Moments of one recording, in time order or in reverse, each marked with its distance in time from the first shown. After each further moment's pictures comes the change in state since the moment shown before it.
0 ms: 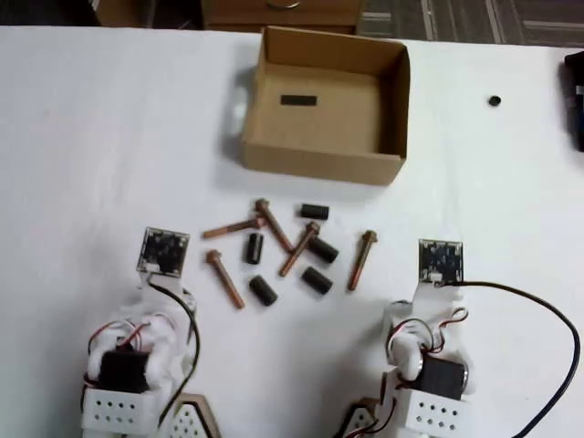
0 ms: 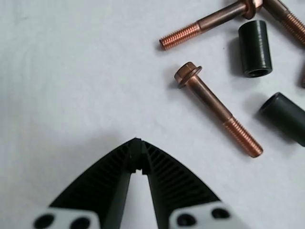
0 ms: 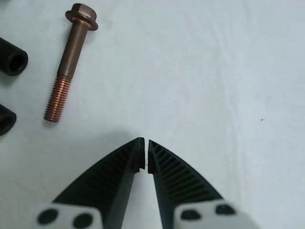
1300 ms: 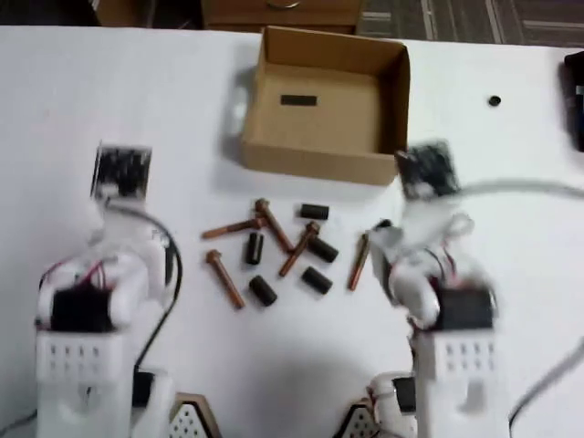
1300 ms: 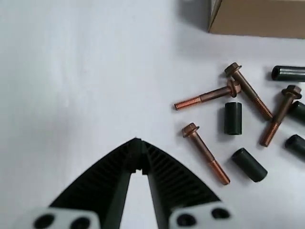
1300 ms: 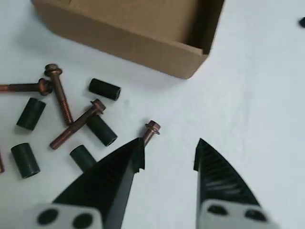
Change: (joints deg) left arm -3.4 45.2 -50.8 6.9 3.1; right arm -17.7 47.4 -53.9 -0.4 2.2
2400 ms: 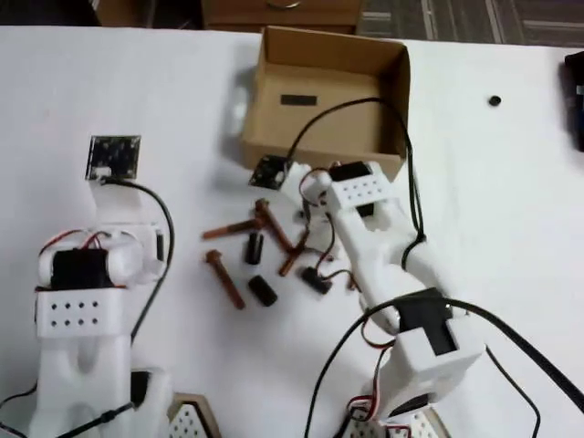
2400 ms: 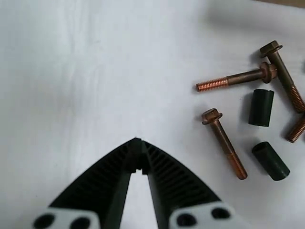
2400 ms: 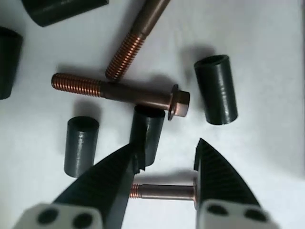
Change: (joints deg) left arm -5.4 9.5 0.2 -1.3 0.1; right arm -12.0 66.7 -24.5 -5.4 39.6
